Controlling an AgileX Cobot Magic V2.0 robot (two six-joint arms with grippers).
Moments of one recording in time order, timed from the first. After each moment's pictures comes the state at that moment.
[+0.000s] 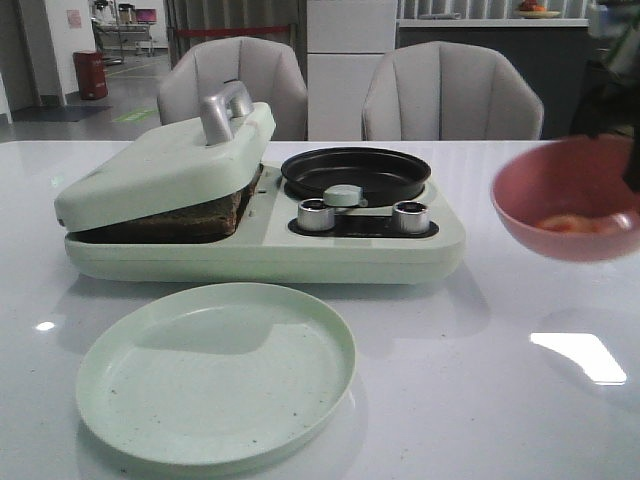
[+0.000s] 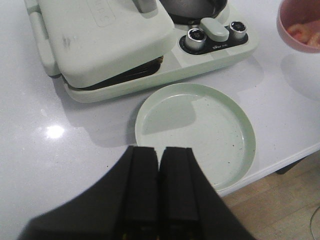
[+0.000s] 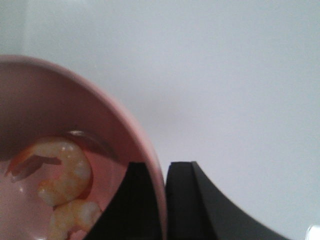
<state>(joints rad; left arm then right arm) -0.34 0.63 -0.66 -0.27 0.73 0.16 0.09 1.60 -1.16 -0.20 0.64 0.10</state>
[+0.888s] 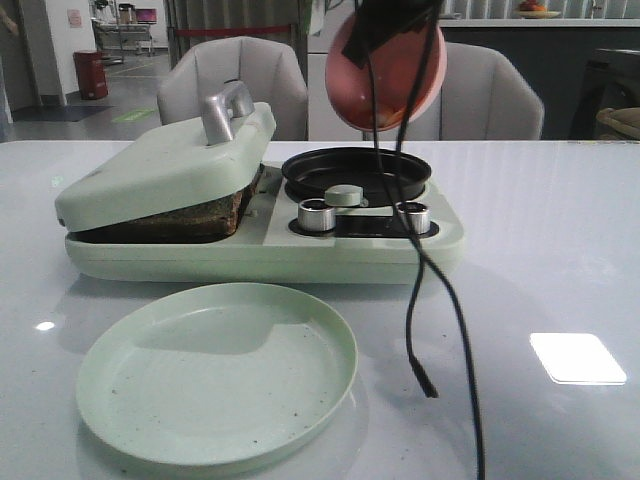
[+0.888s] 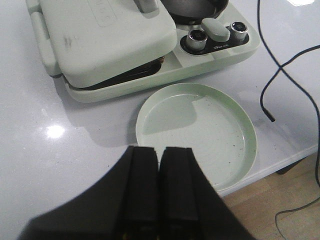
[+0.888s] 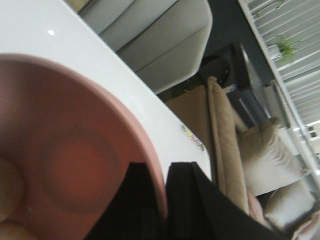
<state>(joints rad) -0.34 0.63 -0.66 -0.27 0.73 0.16 0.60 2.11 -1.83 -1.41 0.94 0.70</state>
